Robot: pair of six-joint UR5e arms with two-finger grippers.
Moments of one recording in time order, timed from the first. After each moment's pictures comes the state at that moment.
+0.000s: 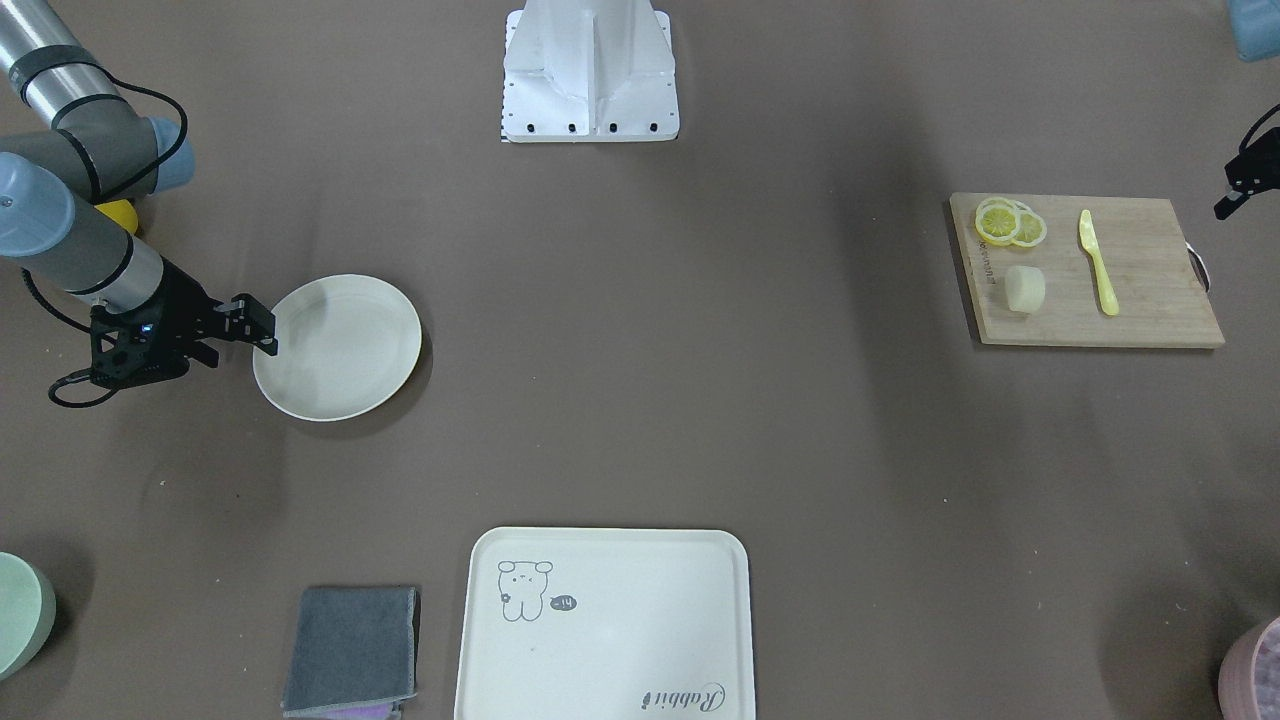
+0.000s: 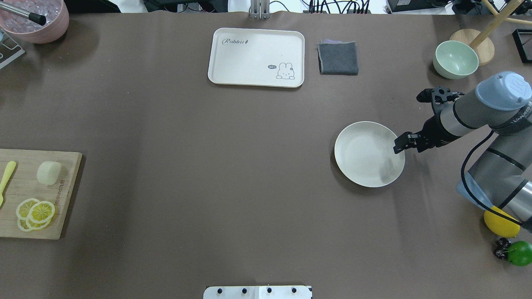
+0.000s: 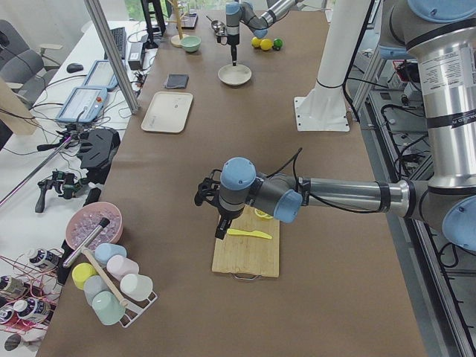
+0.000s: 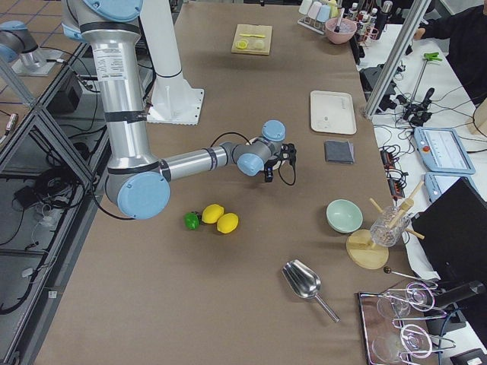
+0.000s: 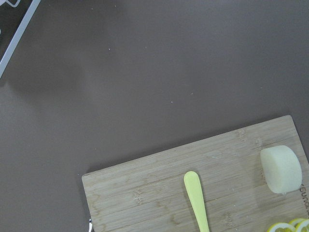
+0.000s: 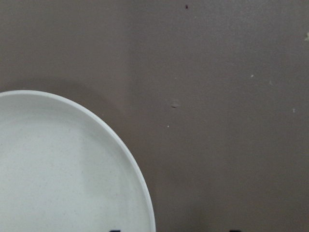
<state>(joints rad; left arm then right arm) -1.42 -1.33 -1.83 -1.95 -2.38 -0.07 0.84 -1.43 1.60 -1.02 2.22 0.88</state>
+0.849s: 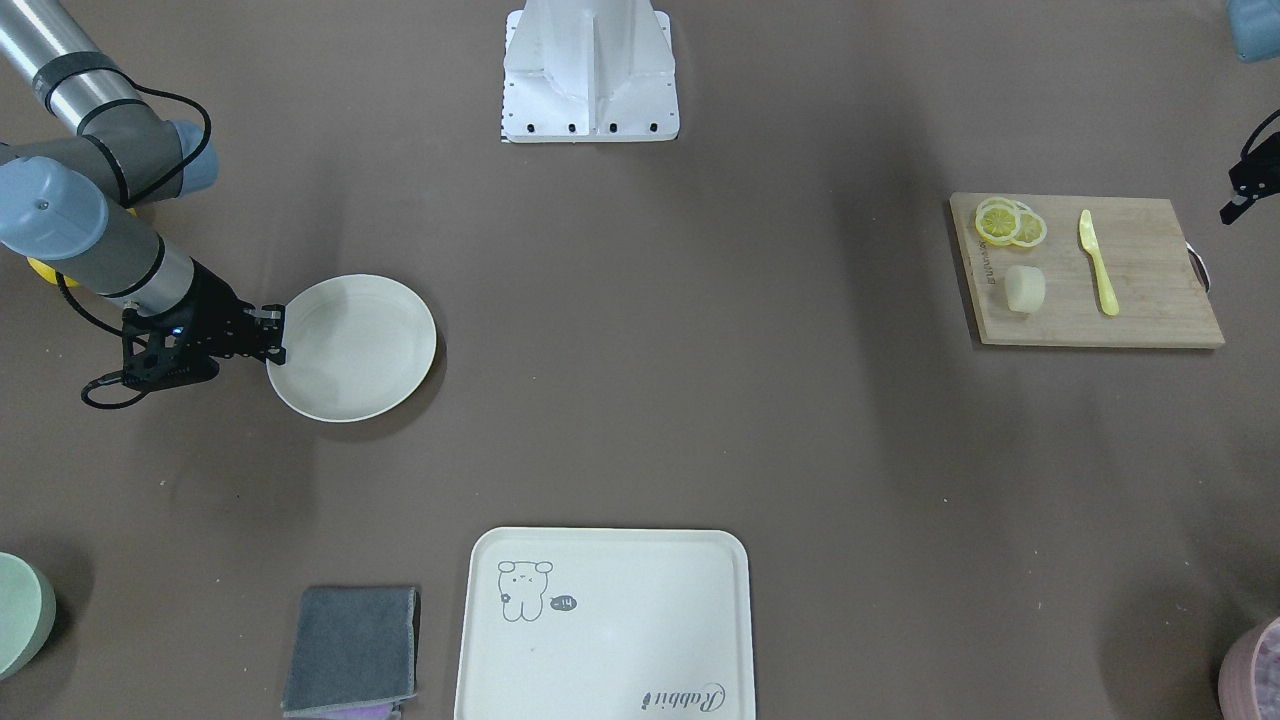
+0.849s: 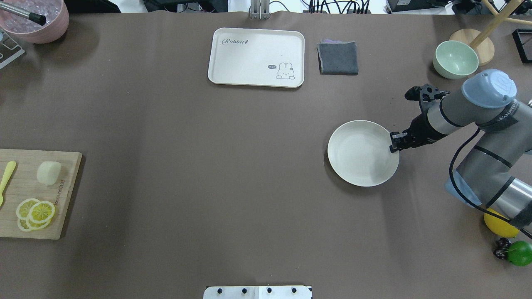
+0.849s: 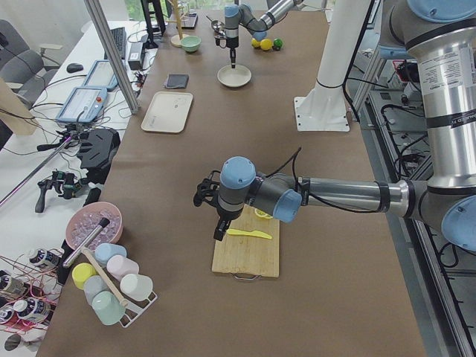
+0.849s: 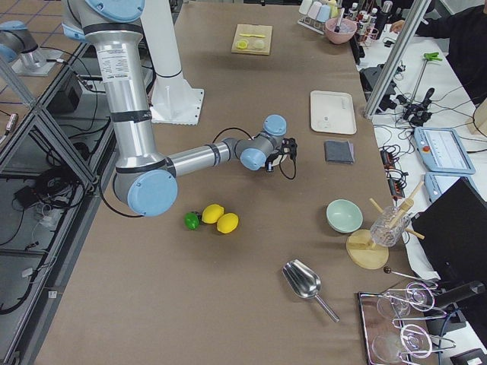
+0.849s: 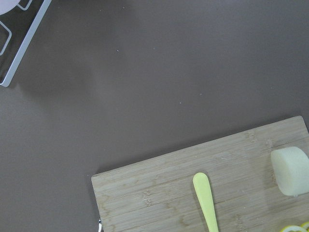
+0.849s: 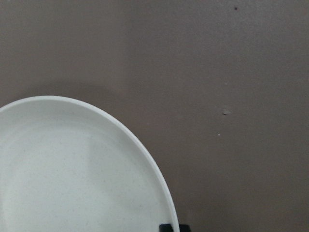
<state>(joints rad) -1.41 -1.33 -1.83 -1.95 -2.34 -0.09 0.83 -1.38 1.61 -1.02 2.23 0.95</state>
